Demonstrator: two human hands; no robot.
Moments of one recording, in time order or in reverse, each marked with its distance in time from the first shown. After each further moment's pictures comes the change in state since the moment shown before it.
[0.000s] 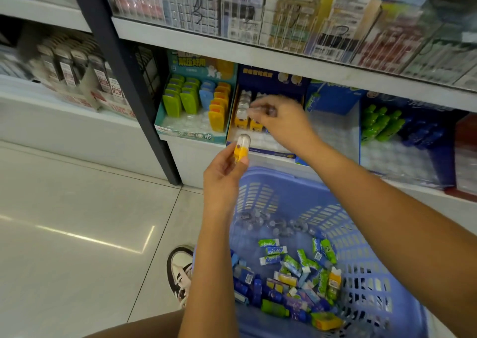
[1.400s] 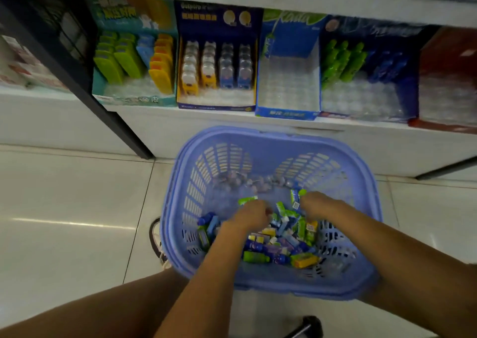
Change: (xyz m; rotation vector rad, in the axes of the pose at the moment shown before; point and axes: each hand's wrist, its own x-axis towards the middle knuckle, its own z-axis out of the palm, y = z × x) left_hand -0.062 -0.159 0.032 1.370 -1.021 -0.322; right_hand -0.191 0.207 0.027 -0.847 -1.058 0.581
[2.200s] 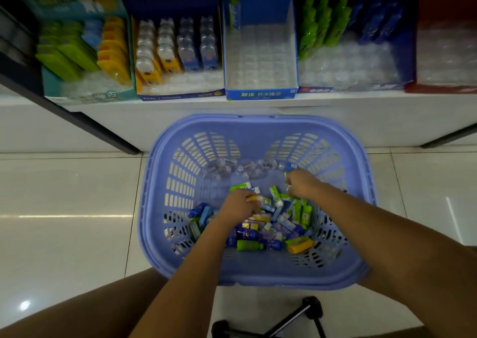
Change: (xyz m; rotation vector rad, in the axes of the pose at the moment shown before) left_hand 0.020 -0.016 0.023 -0.490 0.136 -0.137; right_hand 0.055 0.016 0.023 0.547 0.199 -0.128
